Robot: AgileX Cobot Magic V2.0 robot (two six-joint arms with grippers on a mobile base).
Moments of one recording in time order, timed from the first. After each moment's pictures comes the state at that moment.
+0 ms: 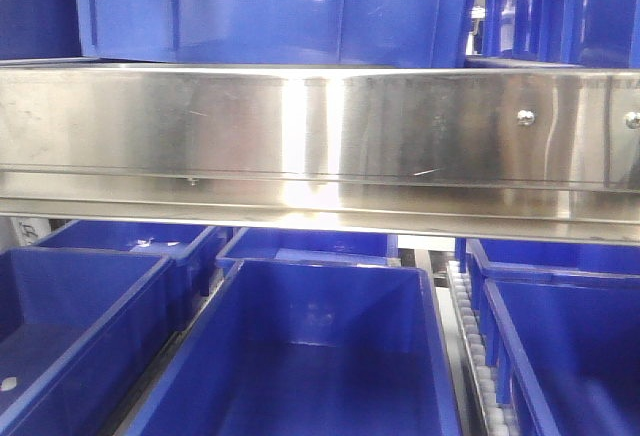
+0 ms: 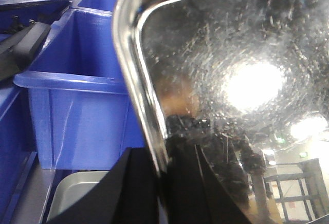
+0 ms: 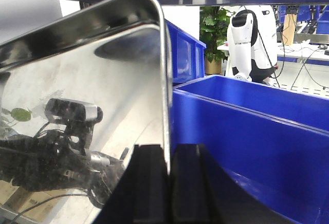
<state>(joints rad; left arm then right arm) -0.30 1.32 -1.46 0.01 0.50 -0.12 0.55 1.43 -1.51 -0.78 0.20 0.84</state>
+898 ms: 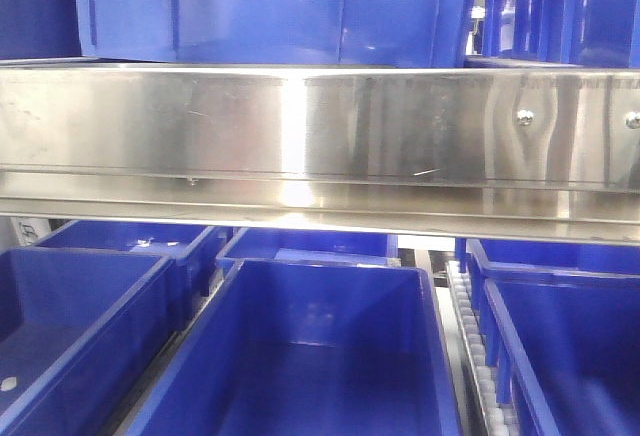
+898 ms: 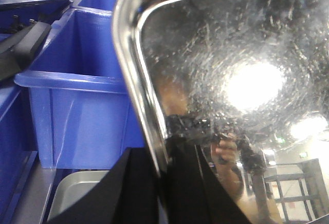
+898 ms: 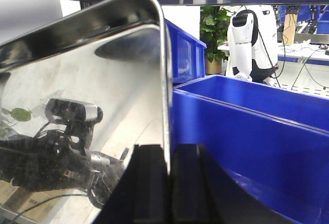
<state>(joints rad) -0.30 1.32 -1.46 0.01 0.50 -0.12 0.55 1.43 -1.51 -0.78 0.20 0.84</state>
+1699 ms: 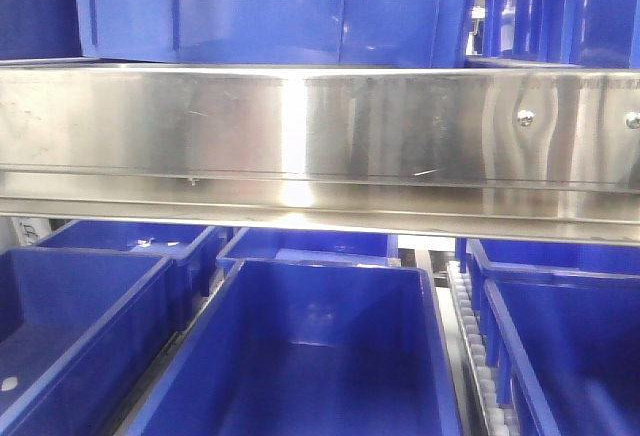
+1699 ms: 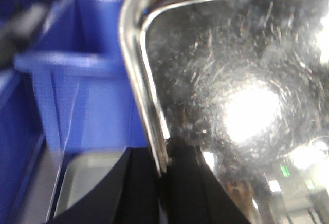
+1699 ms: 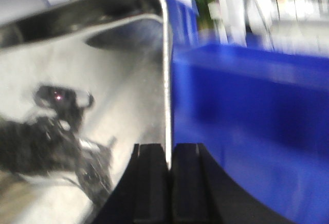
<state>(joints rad) -0.31 1.38 -1.46 0.07 0.57 -0.11 0.57 1.43 -1.42 -0.66 0.36 0.84</state>
